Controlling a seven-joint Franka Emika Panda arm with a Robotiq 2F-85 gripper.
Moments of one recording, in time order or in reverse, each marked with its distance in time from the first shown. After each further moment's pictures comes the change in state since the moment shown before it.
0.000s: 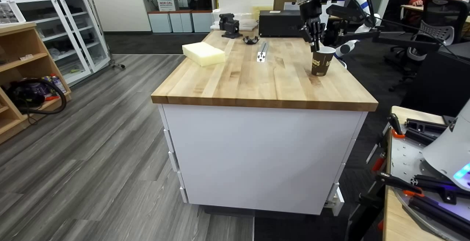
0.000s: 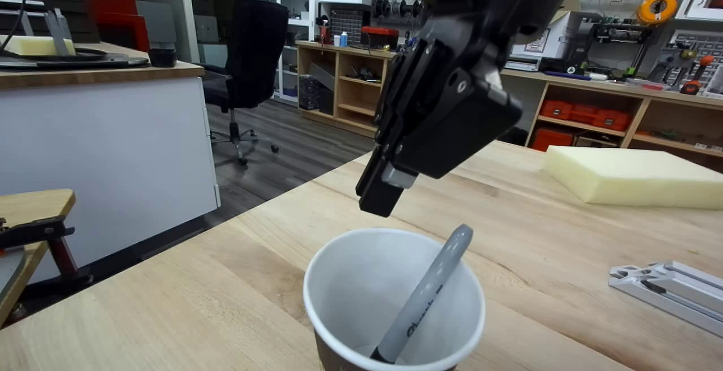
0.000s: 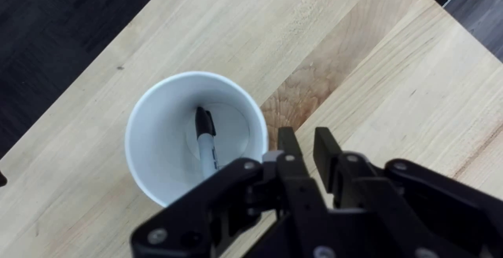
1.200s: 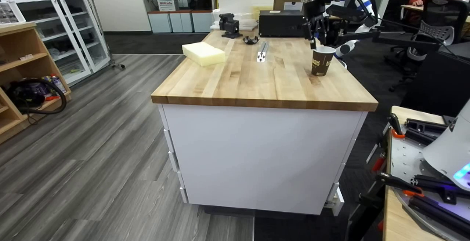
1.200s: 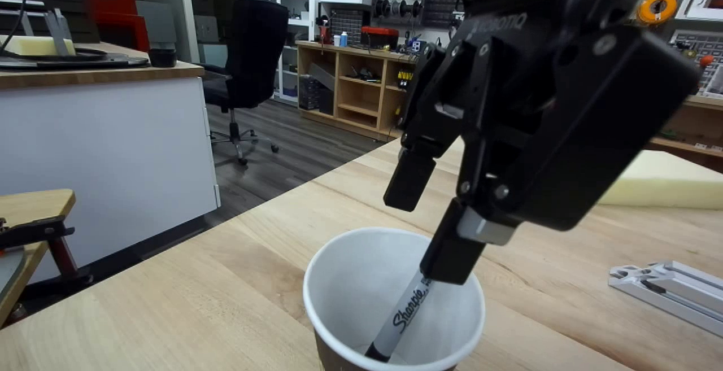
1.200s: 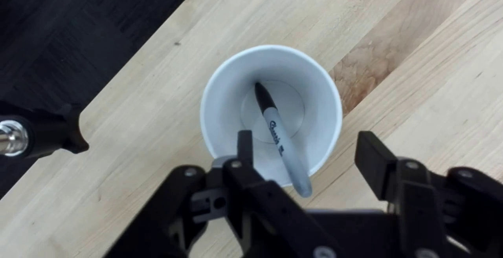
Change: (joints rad) arm -0.015 0.001 -0.028 0.000 -0.083 0.067 -0.025
